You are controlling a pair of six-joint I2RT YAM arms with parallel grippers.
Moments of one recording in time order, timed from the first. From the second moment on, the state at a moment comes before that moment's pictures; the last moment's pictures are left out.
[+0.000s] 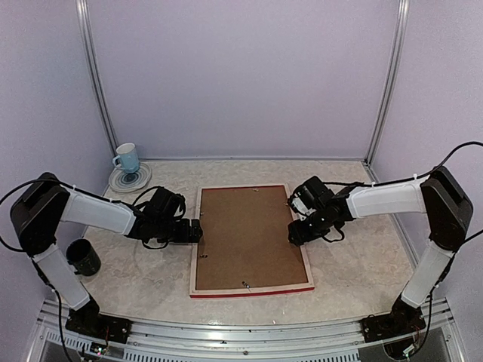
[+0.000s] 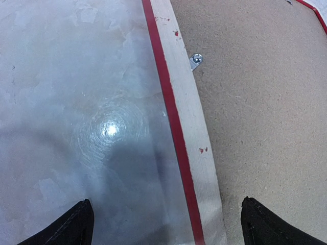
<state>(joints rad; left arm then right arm) -0.63 1.68 0.77 0.01 -0.11 -0.53 0.69 1.71 1.01 -0.38 0.04 0.26</state>
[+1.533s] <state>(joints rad) -0.63 1.67 0.72 0.11 -0.11 -0.53 0.71 1.81 1.11 -0.49 0.16 0.30</state>
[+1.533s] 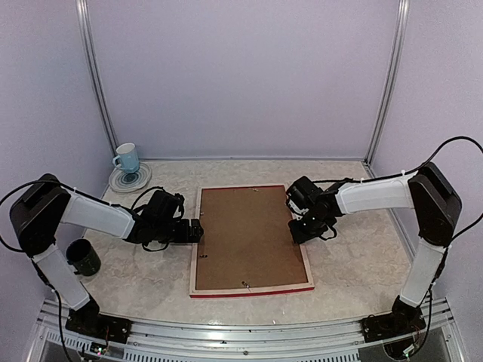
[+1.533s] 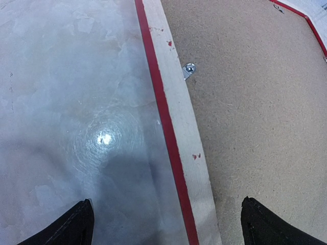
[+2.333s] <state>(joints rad) -0.63 1.66 0.71 0.13 -0.10 -0.54 0.72 1.86 1.18 -0.54 0.17 0.42</state>
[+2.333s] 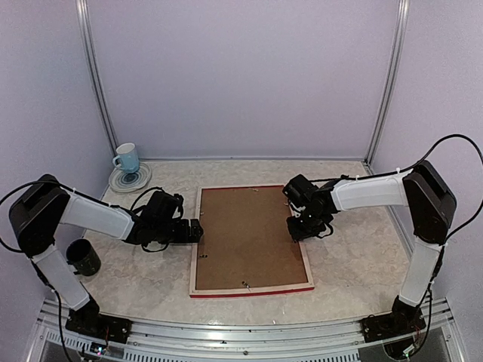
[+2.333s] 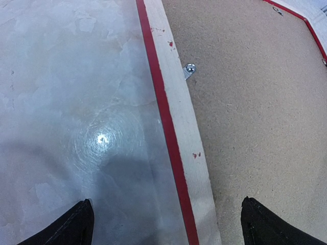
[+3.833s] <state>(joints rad) -0.71 1.72 0.99 0.02 -0.10 -0.49 0.72 1.85 1.23 -0.69 0.18 0.23</state>
